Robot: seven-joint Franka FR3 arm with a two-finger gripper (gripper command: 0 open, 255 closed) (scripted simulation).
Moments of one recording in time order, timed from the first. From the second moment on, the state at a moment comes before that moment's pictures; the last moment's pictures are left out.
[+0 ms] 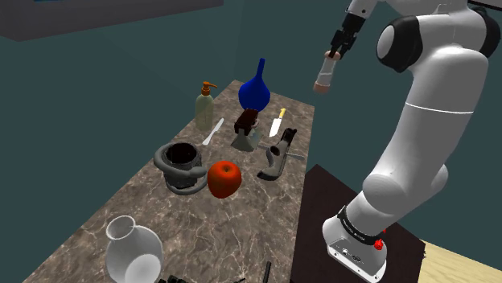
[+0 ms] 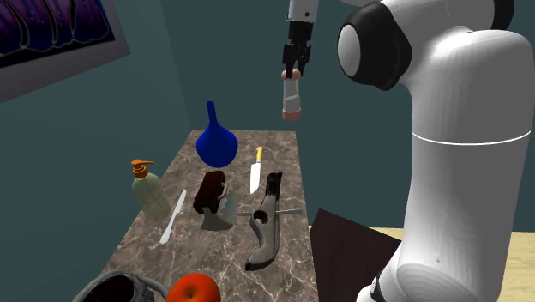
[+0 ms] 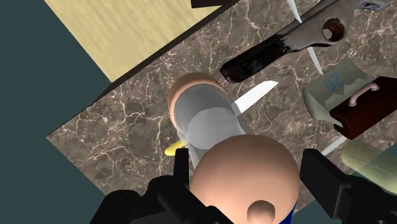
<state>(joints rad) -0.31 0.35 -0.63 -1.24 0.31 1.42 -0.75</state>
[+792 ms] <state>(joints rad) -0.10 0.09 -0.58 -1.52 0.17 1.50 -0.54</state>
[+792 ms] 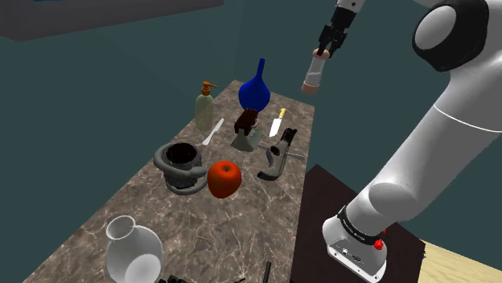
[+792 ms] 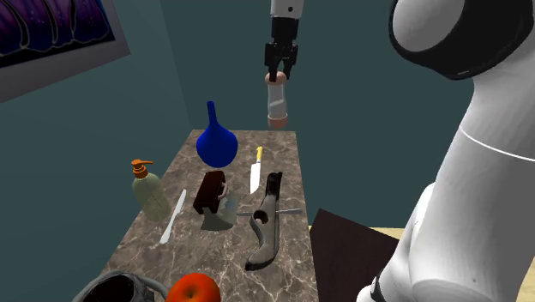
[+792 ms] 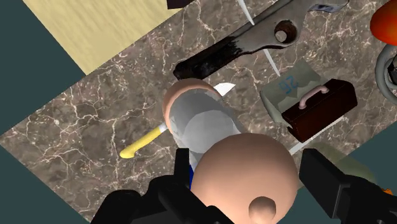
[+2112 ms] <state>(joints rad) 0.13 -0.23 -0.27 -1.87 0.09 1.63 0.00</state>
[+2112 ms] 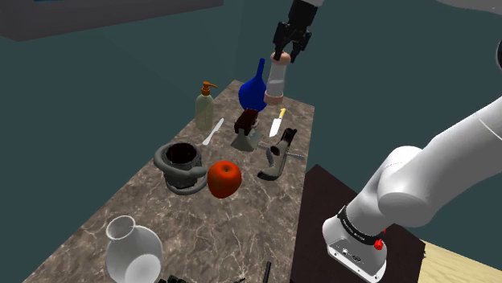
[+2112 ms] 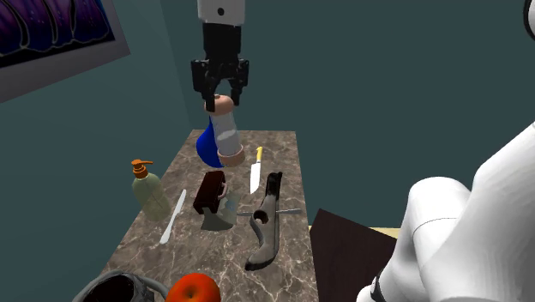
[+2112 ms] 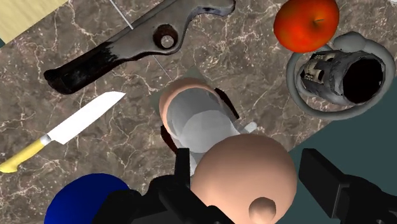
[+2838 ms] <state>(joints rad) 0.24 -0.21 -0.10 -1.86 0.13 1.68 0.27</state>
